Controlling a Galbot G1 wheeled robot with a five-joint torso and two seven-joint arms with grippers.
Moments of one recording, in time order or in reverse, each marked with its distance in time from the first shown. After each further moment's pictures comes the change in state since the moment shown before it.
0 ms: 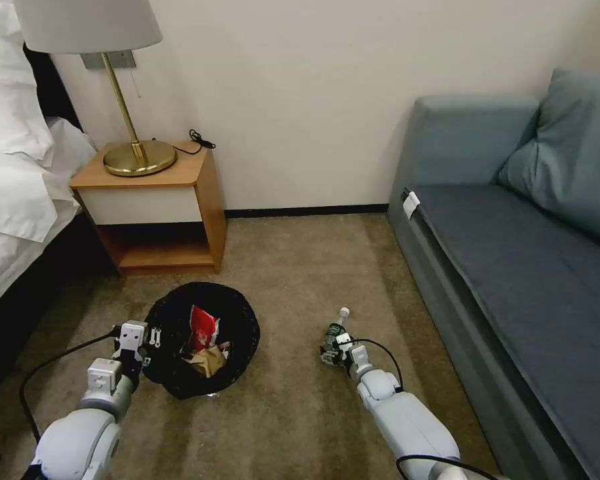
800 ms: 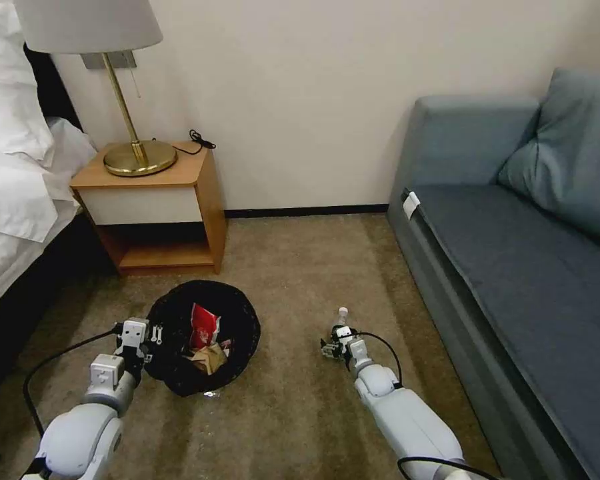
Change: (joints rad) left arm -0.019 0.001 0.004 0.016 0.001 0.007 -0.001; right arm -0.021 -0.025 -0.042 0.088 0.025 -0.043 0.084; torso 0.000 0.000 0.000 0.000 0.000
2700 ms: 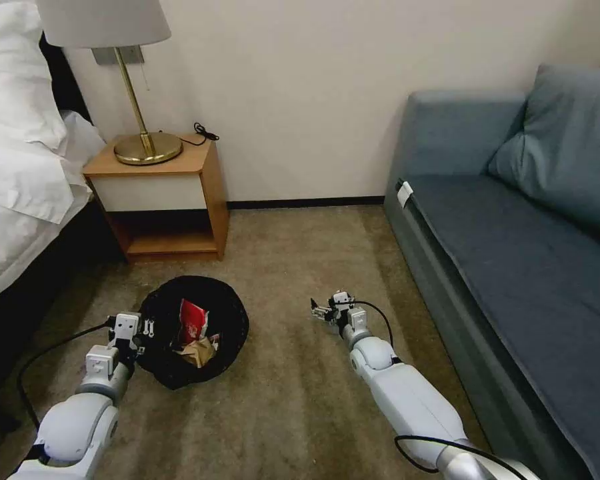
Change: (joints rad) left arm -0.075 0.012 0.004 0.078 -0.002 0.010 -0.004; right arm 0.058 -0.044 -0.062 0.175 0.204 0.057 0.026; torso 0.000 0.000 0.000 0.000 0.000
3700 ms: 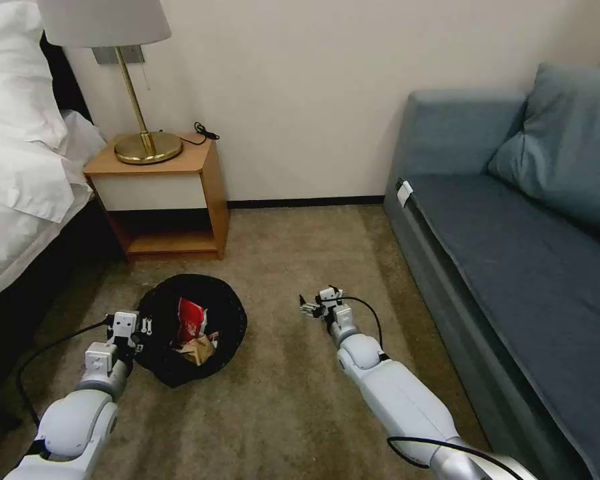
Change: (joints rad) left arm -0.013 0.006 -0.003 0.016 -0.006 0.002 -0.004; right arm -0.004 0.000 -0.053 0.053 -0.054 -0.009 0.098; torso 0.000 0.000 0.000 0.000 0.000
